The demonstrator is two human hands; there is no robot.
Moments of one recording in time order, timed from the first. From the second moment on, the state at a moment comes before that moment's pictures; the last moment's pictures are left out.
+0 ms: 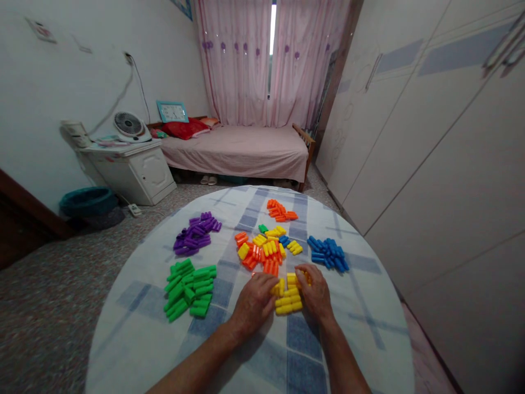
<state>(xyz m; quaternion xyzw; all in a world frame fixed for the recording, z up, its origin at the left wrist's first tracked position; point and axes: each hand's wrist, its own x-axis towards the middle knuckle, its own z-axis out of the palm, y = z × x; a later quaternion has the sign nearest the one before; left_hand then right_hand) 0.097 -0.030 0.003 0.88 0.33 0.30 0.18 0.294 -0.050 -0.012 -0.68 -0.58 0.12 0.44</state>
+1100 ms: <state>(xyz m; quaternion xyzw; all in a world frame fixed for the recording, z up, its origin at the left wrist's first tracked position) 0.073 0.017 -0.024 0.65 0.45 0.54 0.29 0.296 -0.044 -0.017 -0.70 -0.60 0.09 0.38</state>
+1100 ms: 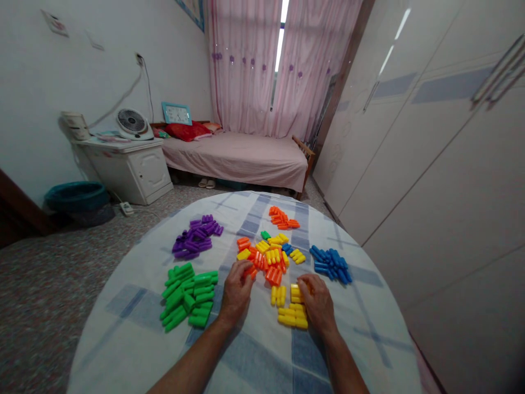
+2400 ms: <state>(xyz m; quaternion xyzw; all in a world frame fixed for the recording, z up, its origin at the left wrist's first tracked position) 0.072 0.027 -0.021 0.62 0.52 0.54 0.23 0.296 0.031 0.029 -0.77 -0.62 0.01 0.15</state>
